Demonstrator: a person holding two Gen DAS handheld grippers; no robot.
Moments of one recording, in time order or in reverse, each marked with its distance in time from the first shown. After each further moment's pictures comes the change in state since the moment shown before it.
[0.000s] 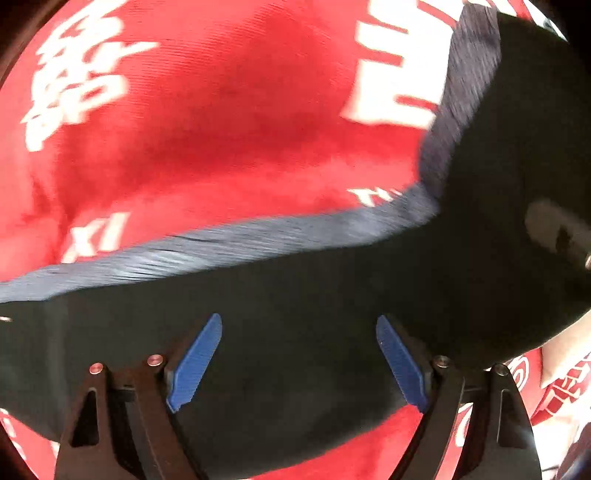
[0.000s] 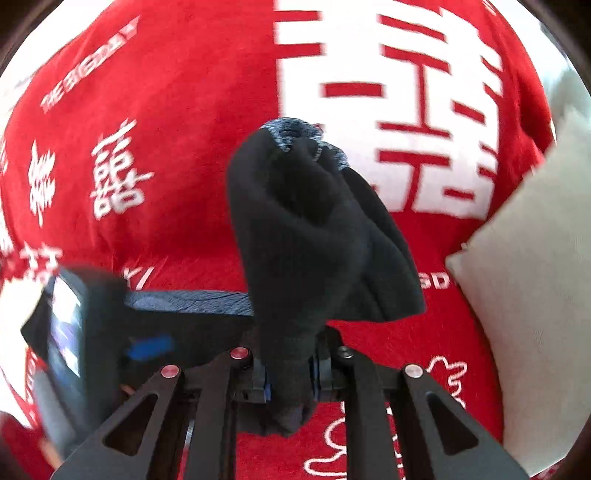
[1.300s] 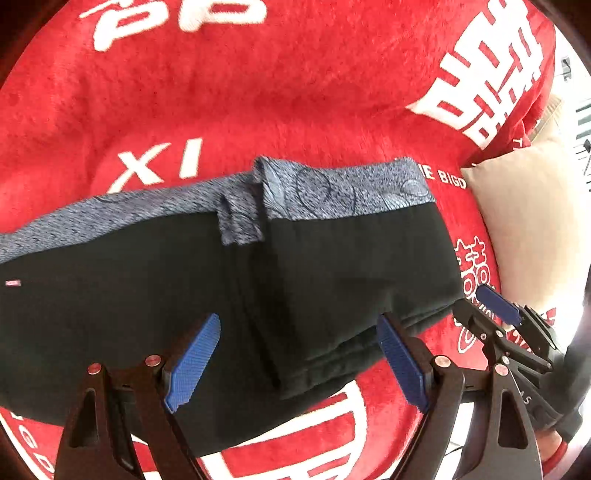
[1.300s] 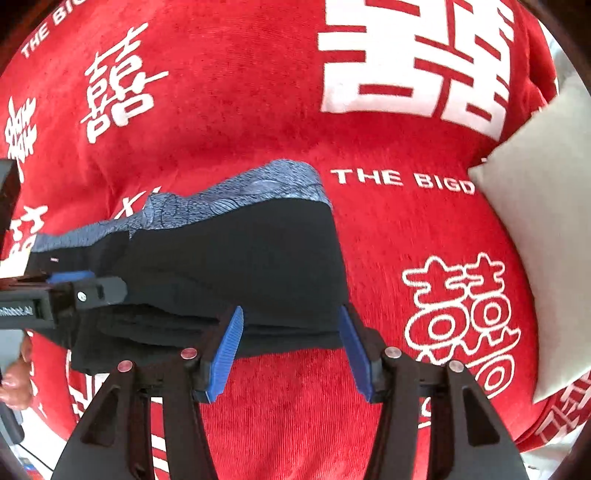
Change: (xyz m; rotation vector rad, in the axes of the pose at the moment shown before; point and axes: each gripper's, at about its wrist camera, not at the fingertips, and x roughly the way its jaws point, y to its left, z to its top) left arm -0.015 0.124 -0.001 -0.062 0.247 -0.226; right arm 0.019 0.045 -0.054 0.136 0.266 -0.033
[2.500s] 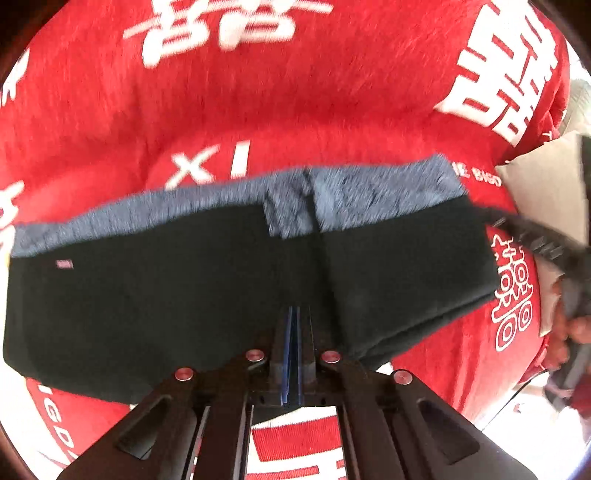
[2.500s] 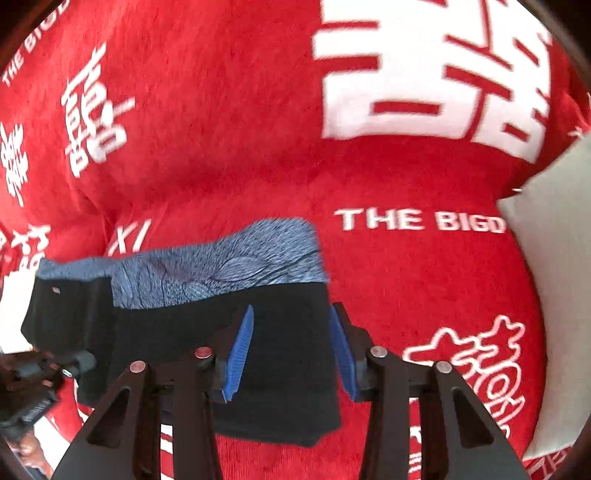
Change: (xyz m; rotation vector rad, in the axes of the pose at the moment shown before) left arm -0.027 -0.009 -0.017 0.009 -0.058 0.201; right arm 0.053 -0.010 0.075 -0.058 0.094 0.094
